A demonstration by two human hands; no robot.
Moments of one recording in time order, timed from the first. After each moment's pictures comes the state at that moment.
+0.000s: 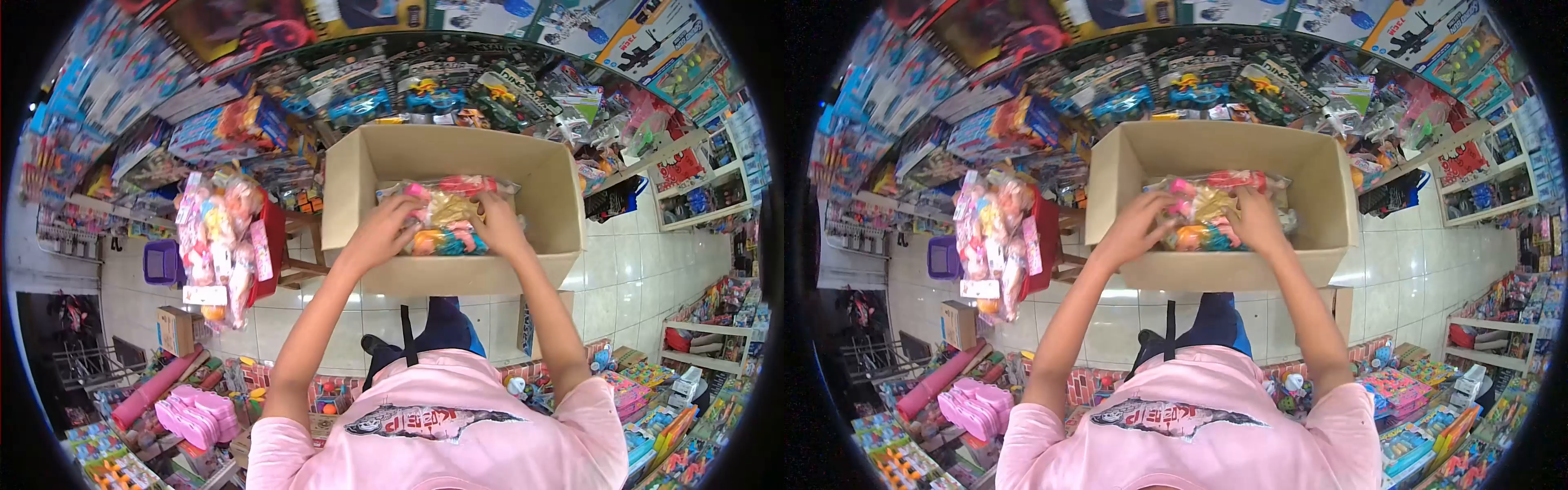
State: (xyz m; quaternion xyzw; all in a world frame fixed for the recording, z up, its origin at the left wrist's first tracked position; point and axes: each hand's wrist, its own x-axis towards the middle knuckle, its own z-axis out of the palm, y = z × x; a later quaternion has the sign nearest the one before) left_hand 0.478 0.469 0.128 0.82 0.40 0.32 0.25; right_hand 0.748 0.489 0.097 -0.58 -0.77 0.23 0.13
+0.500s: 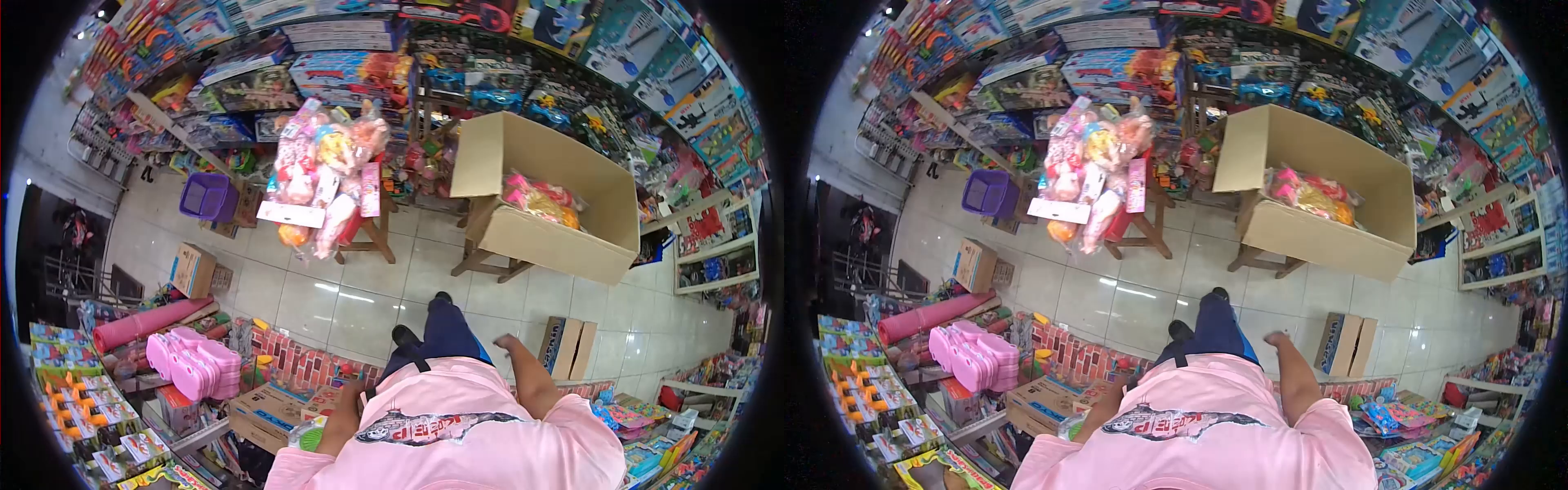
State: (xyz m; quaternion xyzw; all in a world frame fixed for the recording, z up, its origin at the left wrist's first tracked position) left_hand 0.236 -0.176 -0.244 0.44 0.78 -0.05 0.44; right_hand 0.731 0.154 -0.271 -0.69 -0.39 0.54 -0.29
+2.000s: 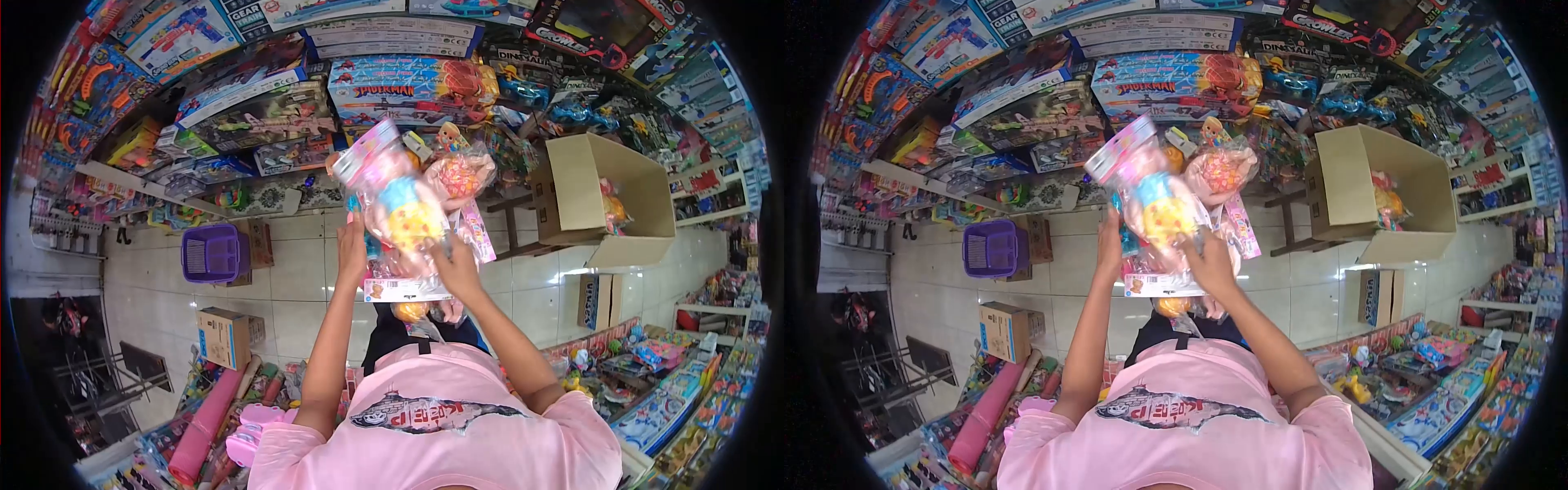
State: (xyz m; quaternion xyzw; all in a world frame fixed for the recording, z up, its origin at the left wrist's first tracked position) left_hand -0.127 0.373 0.017 0.51 0.69 0.40 0.31; right_hand 0.101 0.358 0.105 -0.58 -0.60 0.44 0.33
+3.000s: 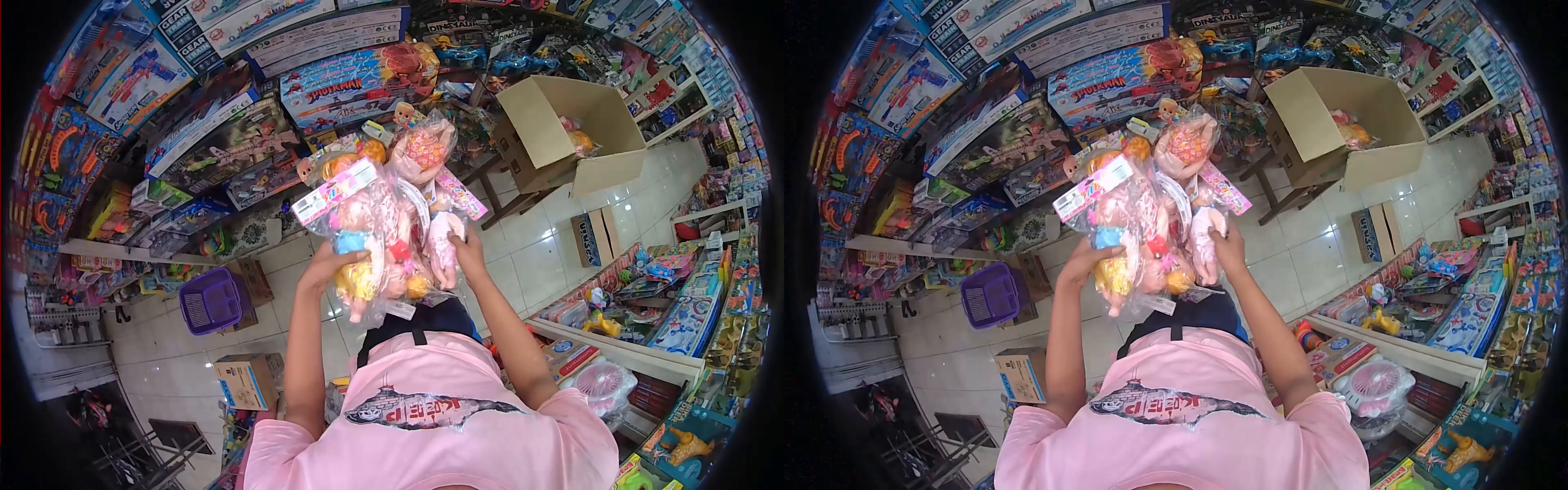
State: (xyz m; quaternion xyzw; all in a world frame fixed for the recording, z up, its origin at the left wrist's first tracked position) left_hand -0.188 0.359 0.093 0.44 0.48 0.22 0.73; right_hand 0.122 0.285 -0.006 -0.71 -0.30 0.41 0.49
